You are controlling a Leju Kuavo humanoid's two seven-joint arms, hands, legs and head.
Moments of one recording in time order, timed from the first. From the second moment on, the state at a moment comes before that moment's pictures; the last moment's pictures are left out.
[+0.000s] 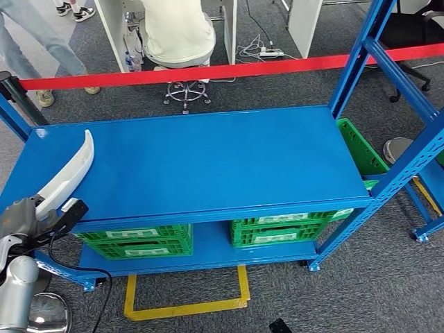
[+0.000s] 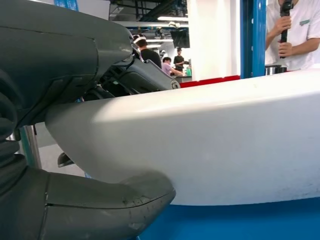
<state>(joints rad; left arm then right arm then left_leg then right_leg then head) -0.21 0.13 0.14 -1.23 -1.08 0.01 0.07 -0.07 0.19 -0.53 -0.21 1.03 -0.17 -0.03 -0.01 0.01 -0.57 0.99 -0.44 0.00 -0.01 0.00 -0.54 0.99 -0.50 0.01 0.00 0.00</state>
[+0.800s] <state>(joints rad) -0.14 0.08 0.13 -1.39 -1.08 0.09 -0.02 -0.07 0.19 -0.53 -0.21 1.03 -0.18 -0.04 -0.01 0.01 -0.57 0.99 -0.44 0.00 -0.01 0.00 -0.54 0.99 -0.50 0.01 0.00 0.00</state>
